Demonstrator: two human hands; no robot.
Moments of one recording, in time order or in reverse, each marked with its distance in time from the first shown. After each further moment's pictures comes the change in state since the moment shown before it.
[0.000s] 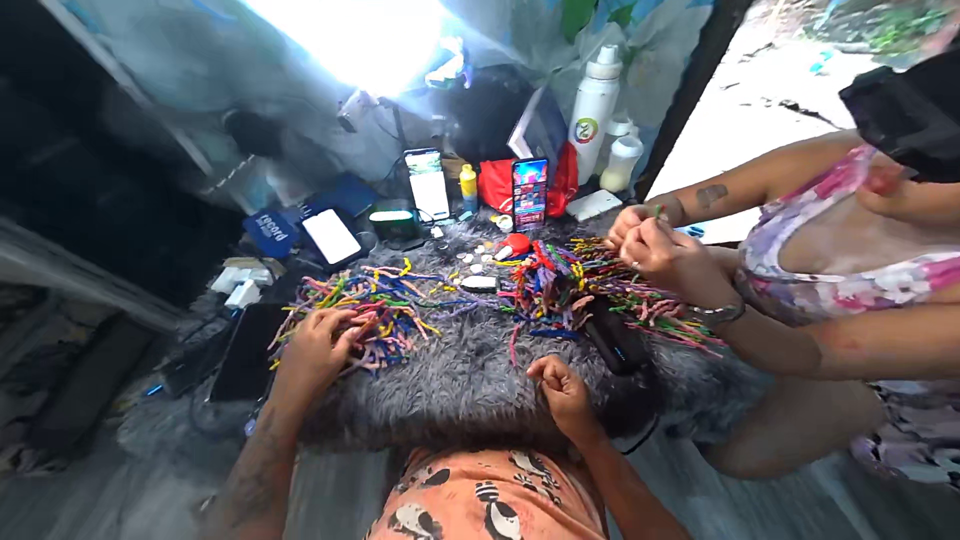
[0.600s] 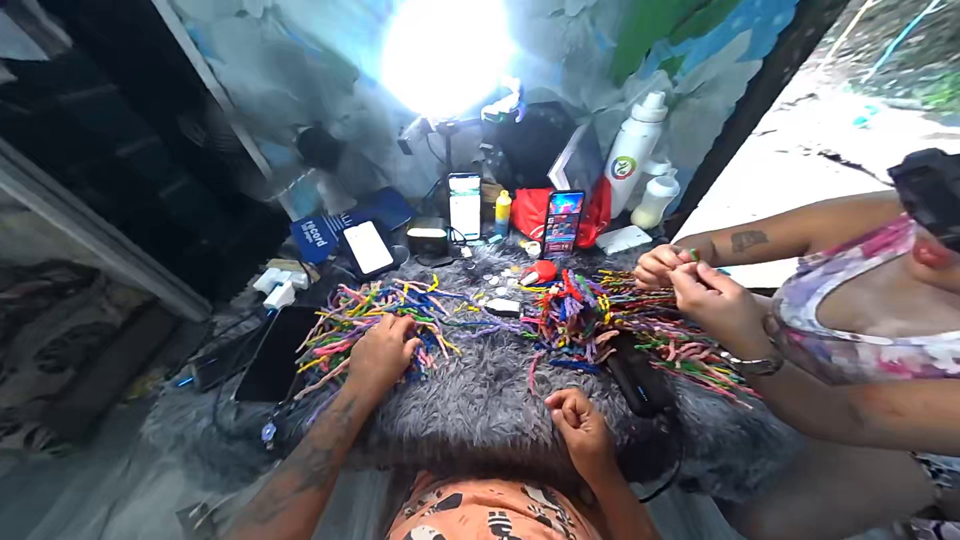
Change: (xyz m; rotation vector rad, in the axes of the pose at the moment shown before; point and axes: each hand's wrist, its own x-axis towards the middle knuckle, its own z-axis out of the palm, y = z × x) left_hand 0.027 0.056 0.029 0.185 -0.232 -0.178; right_hand -0.001 0.005 -0.005 0.006 0.022 0.004
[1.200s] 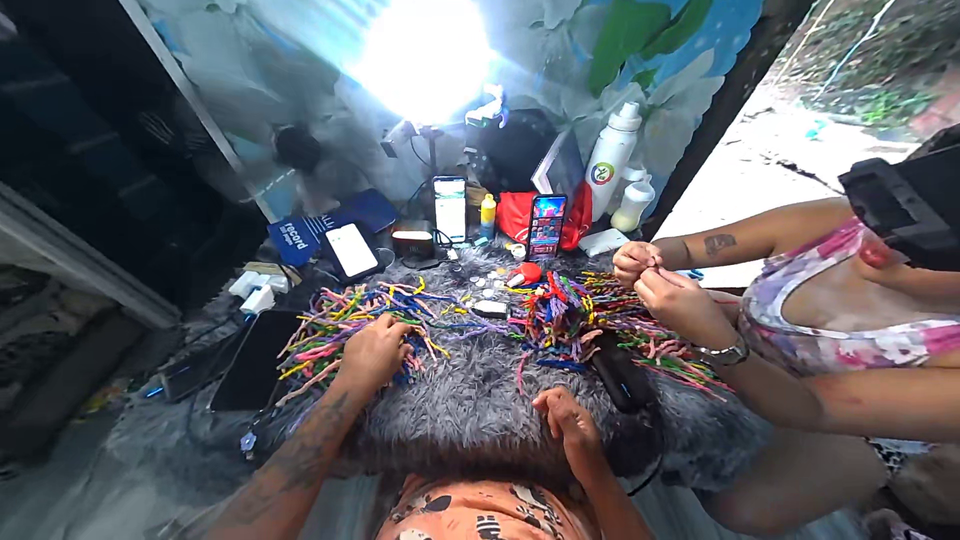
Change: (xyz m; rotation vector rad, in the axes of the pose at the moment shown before) left_hand 0.005 0.011 -0.011 0.070 -0.129 0.091; right_hand -0.003 -0.013 -0.004 0.073 -0.068 0.103
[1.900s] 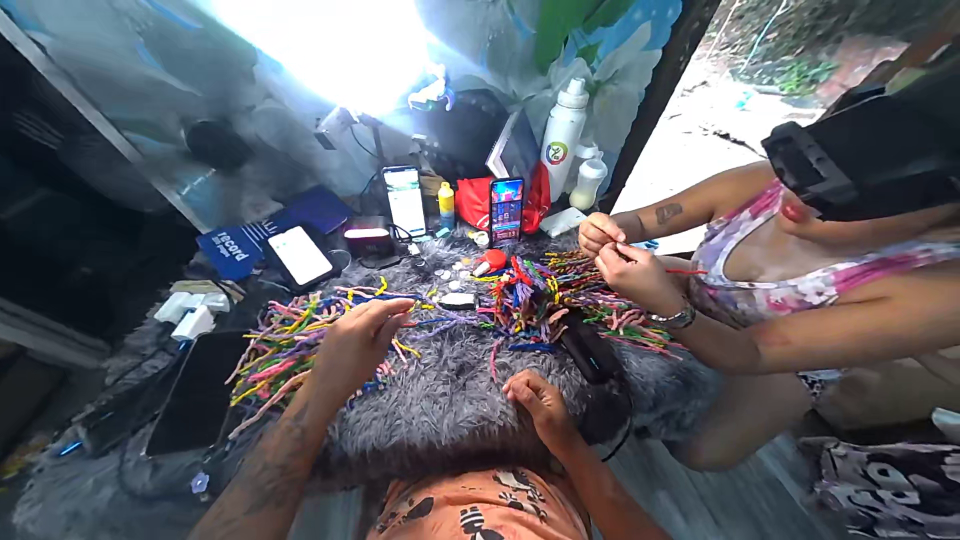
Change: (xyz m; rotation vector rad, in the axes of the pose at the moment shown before) left_hand 0.004 0.020 -0.010 -0.332 0.571 0.564; right_hand 0.008 -0.005 0.006 0.009 0.001 0.043
